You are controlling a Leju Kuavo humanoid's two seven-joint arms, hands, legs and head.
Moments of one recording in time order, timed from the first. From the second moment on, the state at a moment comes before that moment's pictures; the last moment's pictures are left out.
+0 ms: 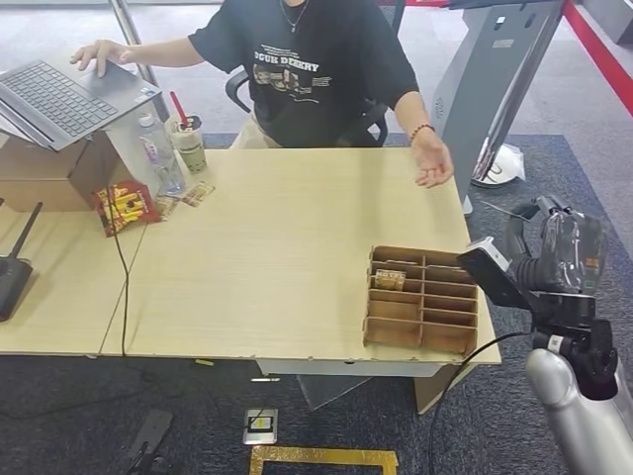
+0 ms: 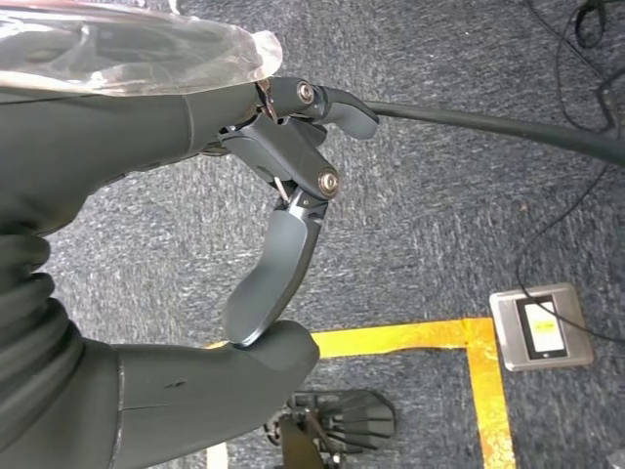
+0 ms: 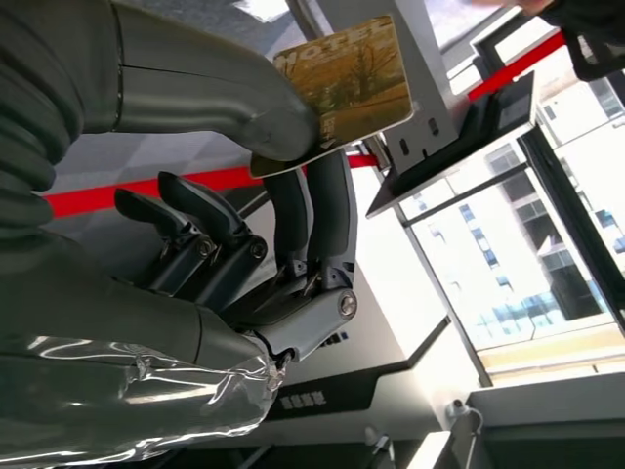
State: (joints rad) left arm -0.13 0.08 -0.34 -0.21 0.14 0.29 -0.23; right arm -0.26 -0.26 0.27 -1.62 1.22 -0.33 -0.06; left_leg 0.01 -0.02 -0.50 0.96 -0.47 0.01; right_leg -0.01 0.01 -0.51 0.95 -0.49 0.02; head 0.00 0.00
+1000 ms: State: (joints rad) left arm -0.14 0.07 -0.36 -0.21 0.14 0.28 -0.22; right arm -0.62 -0.09 0.45 -1.08 1.05 -0.18 -0.17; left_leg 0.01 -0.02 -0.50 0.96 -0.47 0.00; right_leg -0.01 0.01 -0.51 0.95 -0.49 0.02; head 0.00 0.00
